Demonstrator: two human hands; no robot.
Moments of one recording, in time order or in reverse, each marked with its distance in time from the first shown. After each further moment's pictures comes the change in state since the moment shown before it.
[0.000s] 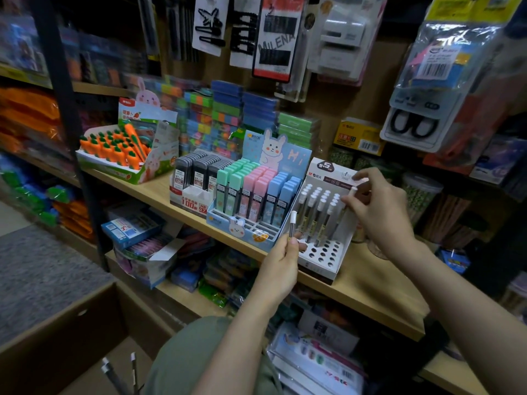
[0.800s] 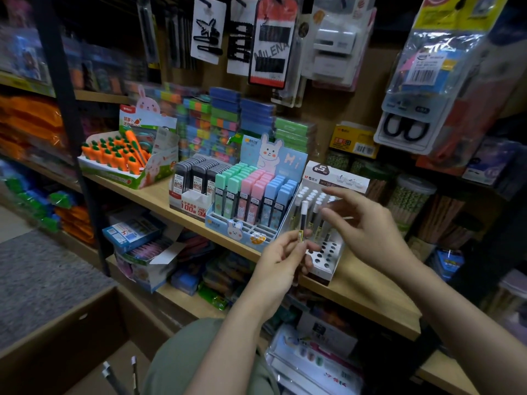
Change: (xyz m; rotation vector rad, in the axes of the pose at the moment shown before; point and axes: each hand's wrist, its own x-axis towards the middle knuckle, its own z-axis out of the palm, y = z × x) left_hand -0.014 0.011 -0.004 -0.298 -0.165 0.156; right_hand -0.036 -0.030 -0.021 0.283 -0.227 -0.069
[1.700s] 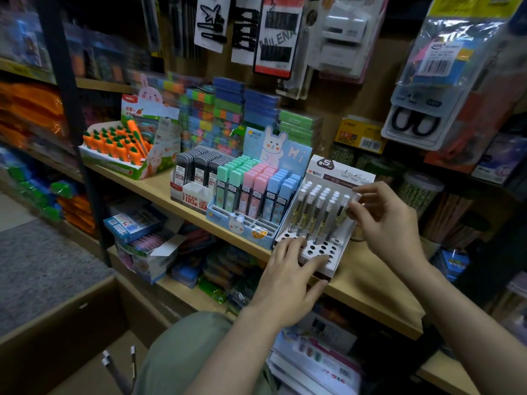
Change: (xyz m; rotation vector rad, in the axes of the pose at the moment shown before) left_hand -0.001 -0.044 -0.006 1.410 -0.050 0.366; right_hand 0.002 0.039 0.000 0.012 0.236 -0.007
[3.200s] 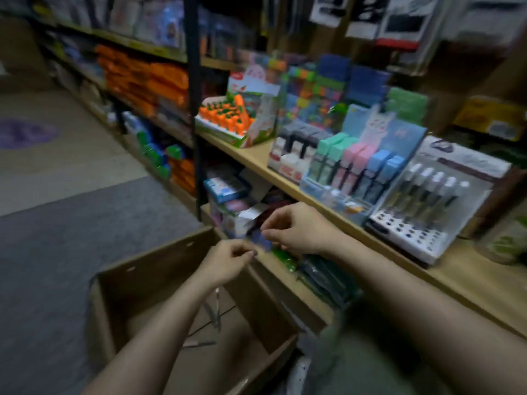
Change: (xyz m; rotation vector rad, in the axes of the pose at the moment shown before) left_hand -0.166 -0.155 -0.086 -0.574 0.032 -0.825; right_hand -0.062 -0.166 0.176 0.126 -1.007 0.071
